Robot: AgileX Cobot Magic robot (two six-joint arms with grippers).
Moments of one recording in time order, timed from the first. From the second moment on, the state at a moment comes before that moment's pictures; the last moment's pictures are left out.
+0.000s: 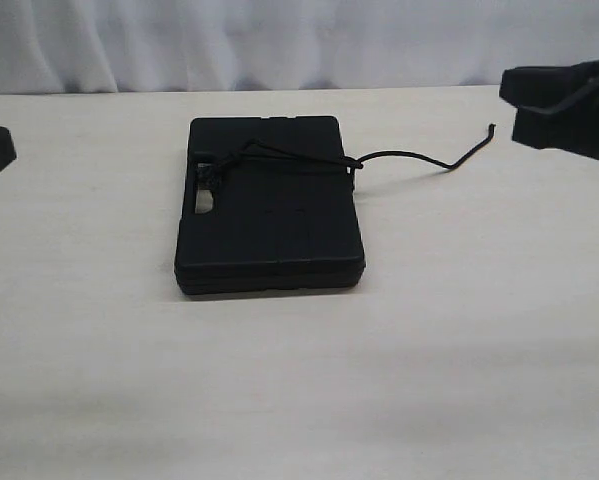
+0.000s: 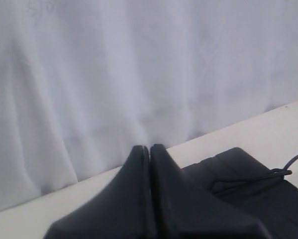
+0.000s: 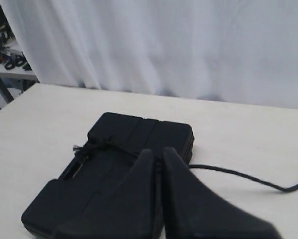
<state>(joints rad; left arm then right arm) -0.38 0.83 -0.45 -0.32 -0.24 0.41 0.07 1.04 -0.64 -1.46 -0.37 1.49</state>
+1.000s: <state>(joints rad) -0.38 0.51 -0.44 -0.32 -0.16 0.33 0.07 0.78 -0.63 -1.45 -0.44 1.55</state>
